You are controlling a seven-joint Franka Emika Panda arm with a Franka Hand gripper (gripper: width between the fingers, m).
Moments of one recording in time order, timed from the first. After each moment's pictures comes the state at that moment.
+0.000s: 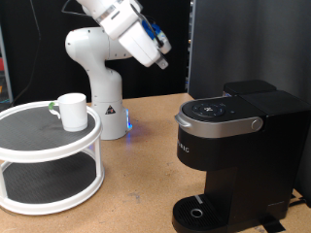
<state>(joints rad) 0.09 -0.48 -0.22 -2.49 0.71 2.03 -0.98</state>
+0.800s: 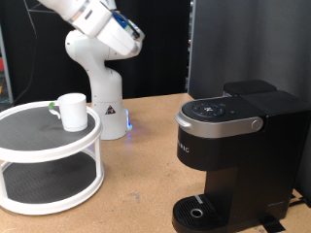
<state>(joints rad) 0.05 -0.57 -0.41 -2.50 0.58 1.60 -1.17</state>
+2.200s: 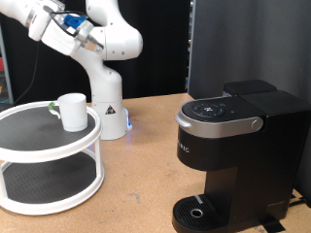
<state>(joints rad) -0.13 -0.72 -0.56 -2.64 0.62 1.69 -1.17</state>
